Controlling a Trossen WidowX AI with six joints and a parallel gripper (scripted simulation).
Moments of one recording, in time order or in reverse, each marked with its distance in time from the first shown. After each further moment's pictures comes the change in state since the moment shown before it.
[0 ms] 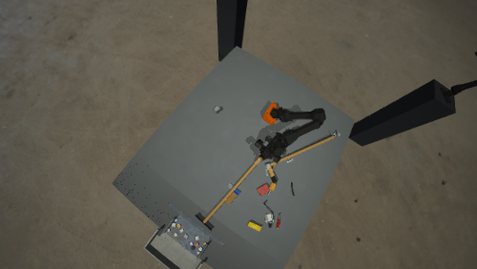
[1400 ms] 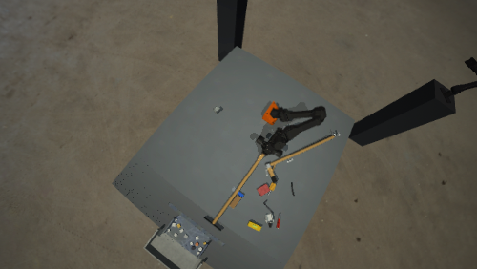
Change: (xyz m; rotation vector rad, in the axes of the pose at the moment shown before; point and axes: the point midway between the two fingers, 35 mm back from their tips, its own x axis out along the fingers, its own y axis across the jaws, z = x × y) arm -0.019 -0.006 -0.024 -0.059 0.014 0.061
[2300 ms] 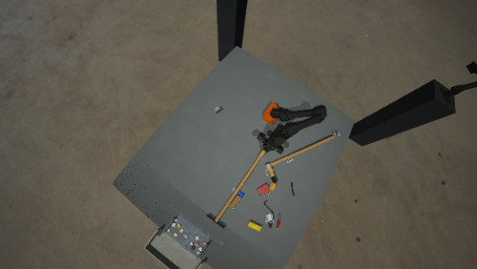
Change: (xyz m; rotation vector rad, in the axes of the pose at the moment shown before) arm -0.014 -0.009 -0.019 -0.013 0.005 0.003
